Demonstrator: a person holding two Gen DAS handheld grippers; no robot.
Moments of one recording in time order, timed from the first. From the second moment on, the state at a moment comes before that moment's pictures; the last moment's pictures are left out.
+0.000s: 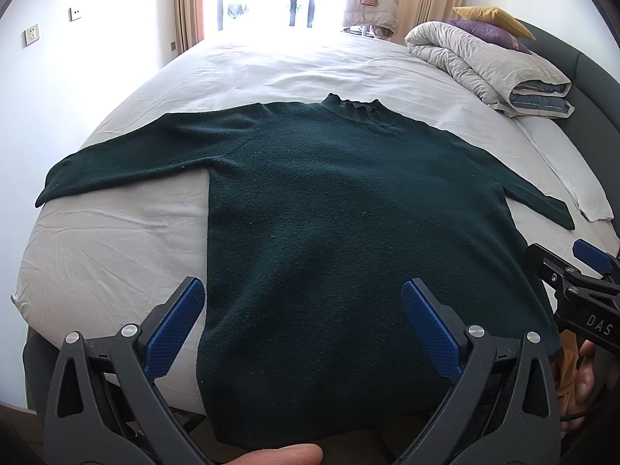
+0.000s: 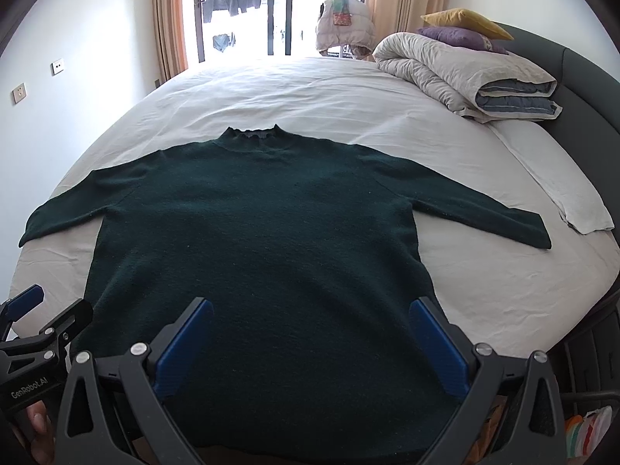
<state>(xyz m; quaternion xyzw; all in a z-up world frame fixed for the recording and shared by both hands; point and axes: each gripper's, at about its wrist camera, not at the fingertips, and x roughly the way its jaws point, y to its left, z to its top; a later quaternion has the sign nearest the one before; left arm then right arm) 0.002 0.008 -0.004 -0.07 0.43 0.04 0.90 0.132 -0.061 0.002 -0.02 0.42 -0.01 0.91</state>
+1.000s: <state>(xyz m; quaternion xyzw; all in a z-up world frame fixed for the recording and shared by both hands) 0.001 0.009 -0.004 -0.07 0.43 0.04 0.90 0.131 -0.064 0.001 -0.02 0.42 -0.01 0.91</state>
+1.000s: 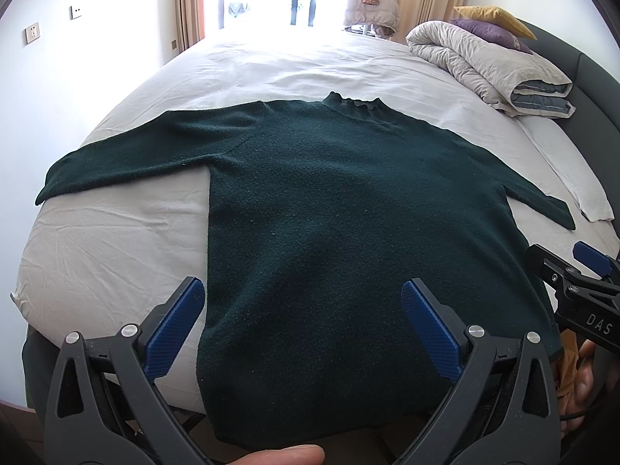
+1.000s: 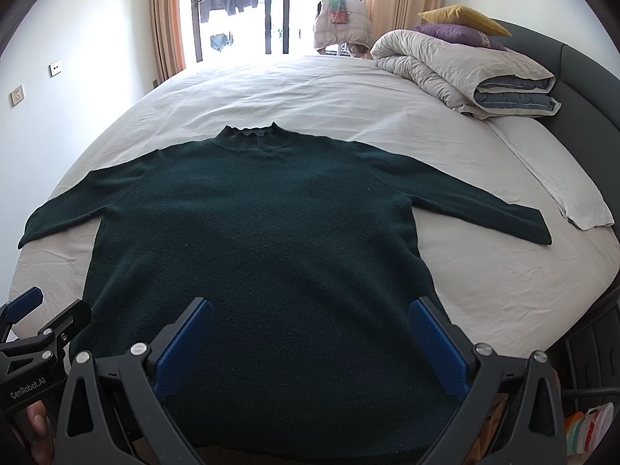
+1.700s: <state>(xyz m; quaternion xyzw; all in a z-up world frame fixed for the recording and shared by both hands) 0.000 0.009 -0.005 -0.07 0.43 0.04 0.90 0.131 -0.064 0.000 -0.02 0.42 -0.02 0.91</state>
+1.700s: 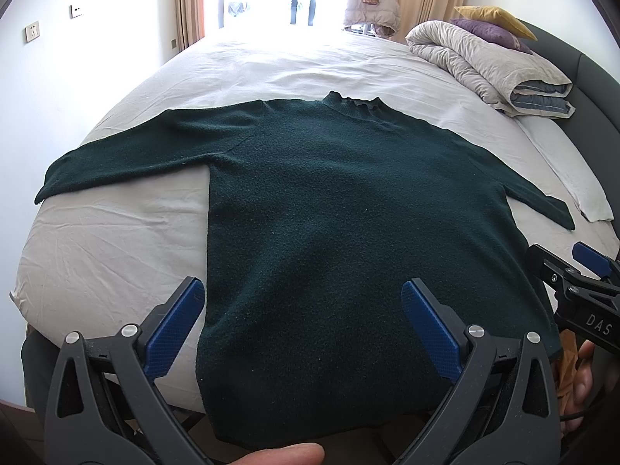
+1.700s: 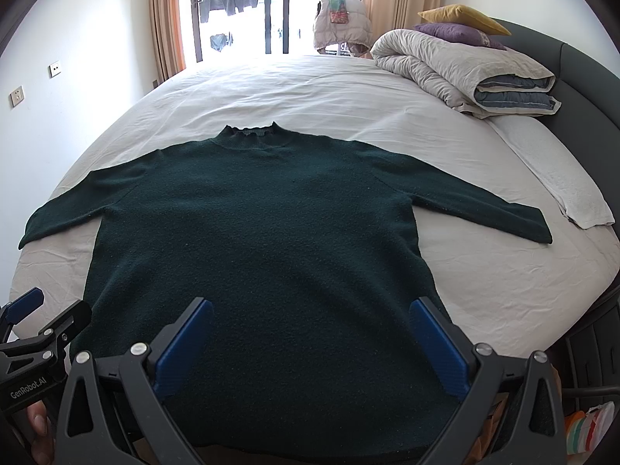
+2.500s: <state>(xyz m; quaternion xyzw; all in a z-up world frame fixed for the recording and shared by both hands) 0.004 0.100 0.002 -0.20 0.38 0.02 0.90 0.133 -0.063 0.003 0.02 0.41 0.01 0.91</state>
